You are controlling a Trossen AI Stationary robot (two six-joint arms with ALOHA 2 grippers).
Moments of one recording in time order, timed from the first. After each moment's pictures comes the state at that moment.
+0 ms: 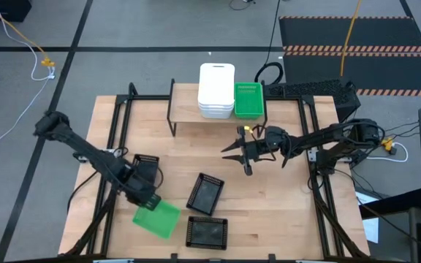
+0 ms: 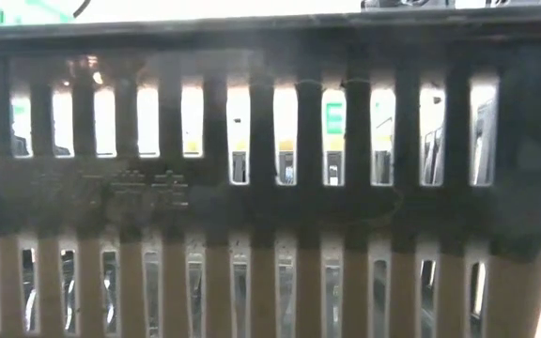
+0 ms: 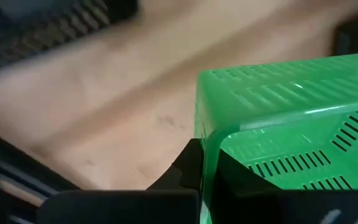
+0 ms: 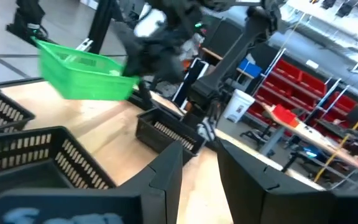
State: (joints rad) left arm -0.55 1.21 0.84 -0.86 0.26 -1.71; right arm -0.12 1.49 0.51 0.99 -0.35 -0.47
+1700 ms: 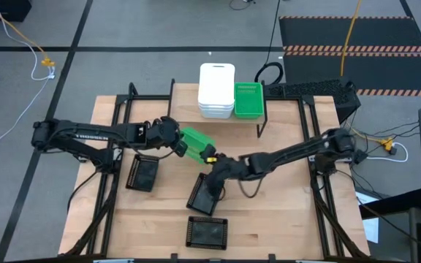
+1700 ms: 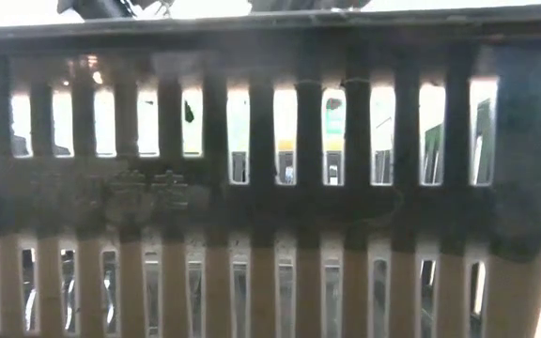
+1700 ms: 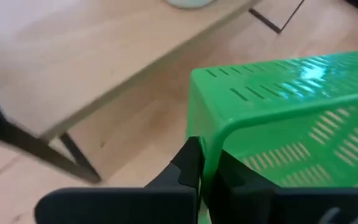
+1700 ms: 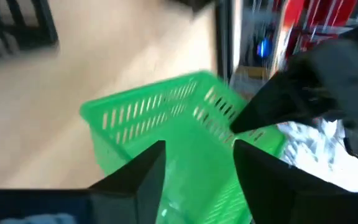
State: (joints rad) left arm 0.08 1.23 0.85 -0.43 -0.39 -0.59; right arm 0.20 1.80 1.28 -0.14 0.63 -1.20
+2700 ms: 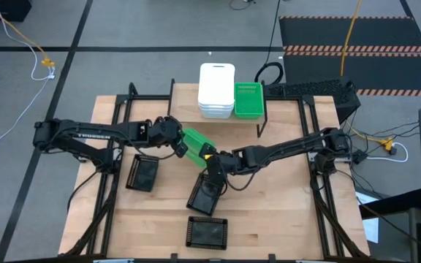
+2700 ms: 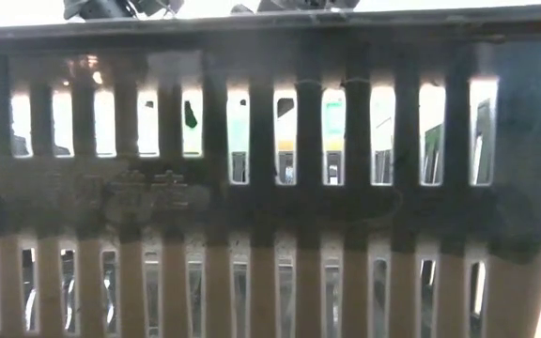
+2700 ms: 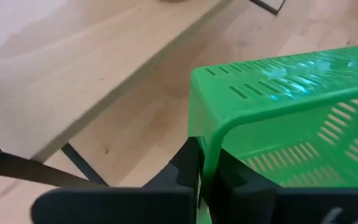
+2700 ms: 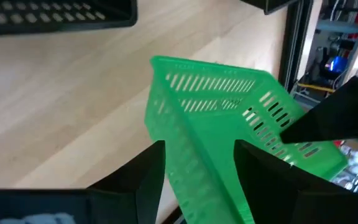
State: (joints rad) left arm 0.11 1.25 0.85 -0.41 -0.34 -0.45; right arm 0.15 1.84 1.44 -0.52 0.48 -1.18
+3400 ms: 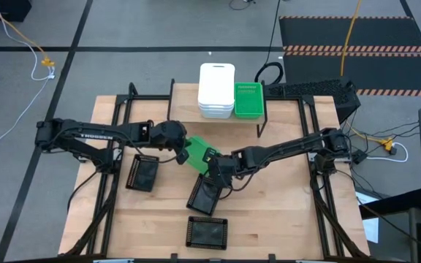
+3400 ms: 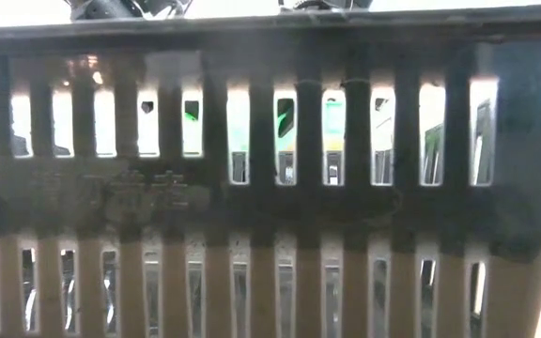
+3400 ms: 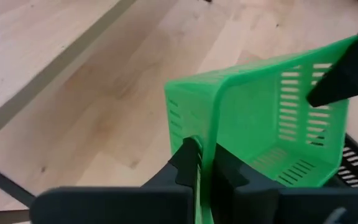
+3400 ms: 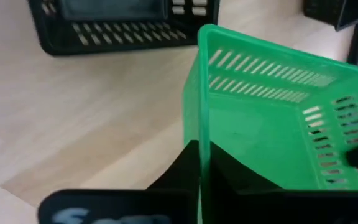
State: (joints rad) left arm 0.10 1.27 0.84 -0.32 -0.13 -0.37; right arm 0.14 1.85 1.44 -0.68 0.35 -1.12
